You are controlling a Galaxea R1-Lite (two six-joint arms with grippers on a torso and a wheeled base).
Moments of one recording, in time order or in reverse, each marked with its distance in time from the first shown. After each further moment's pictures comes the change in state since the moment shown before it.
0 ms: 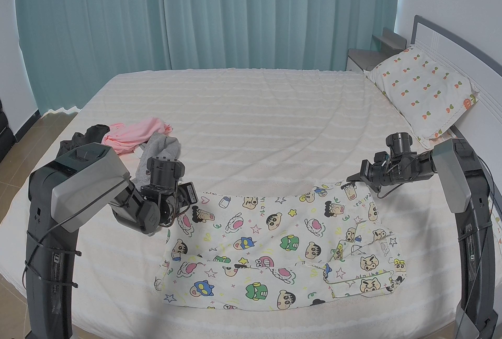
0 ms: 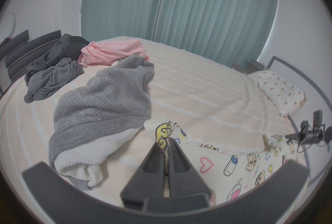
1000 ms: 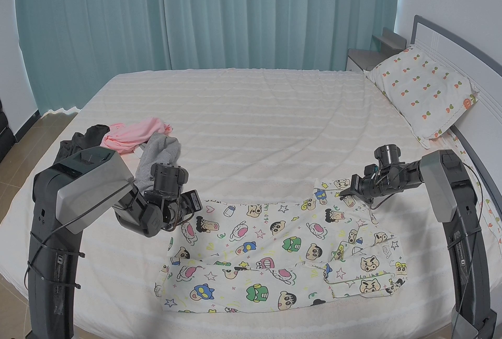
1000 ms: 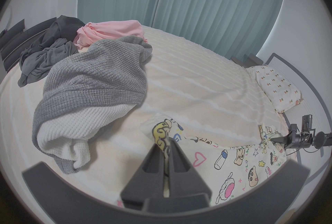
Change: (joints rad) left arm -0.014 0.021 -0.008 0.048 -0.075 -0.084; right arm 0.046 0.127 -0.131 0.090 -0.069 -0.028
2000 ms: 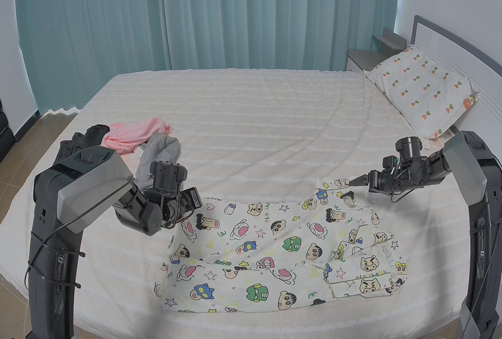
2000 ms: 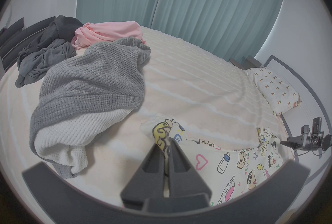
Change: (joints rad) left arm 0.011 0.011 -0.028 0.000 -0.014 -0.001; right arm -0.056 -0.211 0.314 -0.138 -0.071 -0.227
